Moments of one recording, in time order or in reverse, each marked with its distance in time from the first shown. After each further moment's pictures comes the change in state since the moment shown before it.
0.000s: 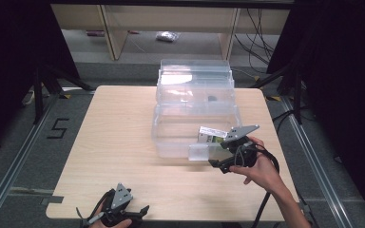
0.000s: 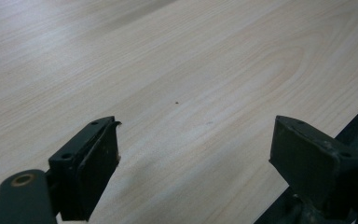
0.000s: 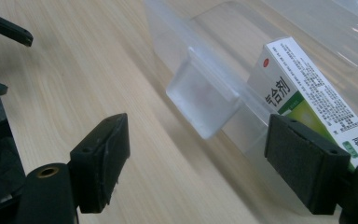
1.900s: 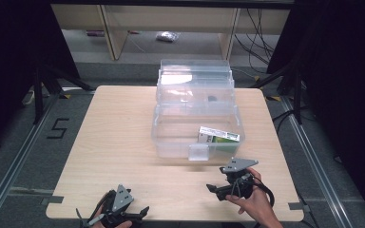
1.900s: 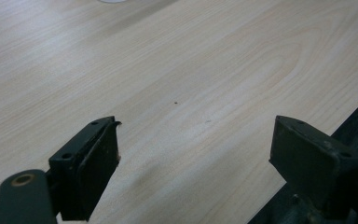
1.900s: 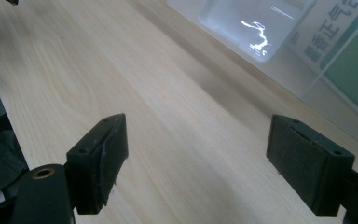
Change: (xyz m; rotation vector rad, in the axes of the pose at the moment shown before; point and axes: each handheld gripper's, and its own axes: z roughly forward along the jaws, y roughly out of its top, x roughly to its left) left arm -0.004 0.001 -0.005 0.017 0.014 0.045; right arm 0.037 -0.075 0.033 -0.044 -0.027 0.079
